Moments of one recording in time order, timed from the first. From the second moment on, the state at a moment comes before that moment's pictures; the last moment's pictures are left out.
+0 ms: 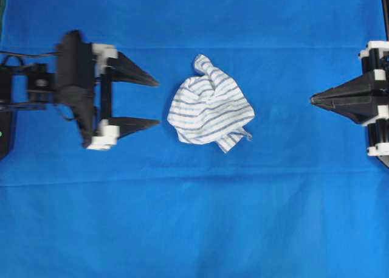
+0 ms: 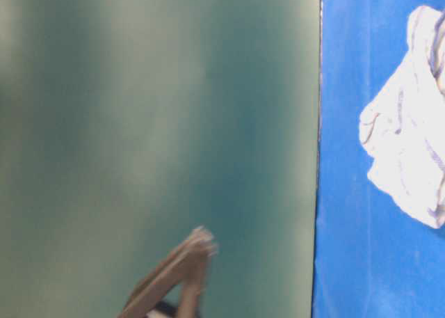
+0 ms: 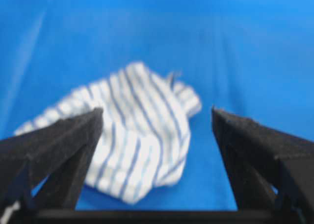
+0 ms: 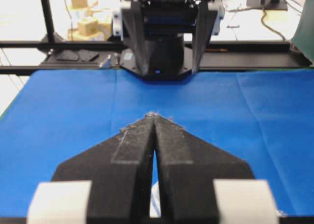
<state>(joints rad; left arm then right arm) 0.04 -0.31 0.85 -0.02 -0.21 0.00 0.00 -0.92 1.18 0.00 -0.28 0.00</state>
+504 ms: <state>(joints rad) 0.02 0.22 0.61 -0.02 -0.12 0.00 0.00 -0.89 1.18 0.00 -0.26 0.00</state>
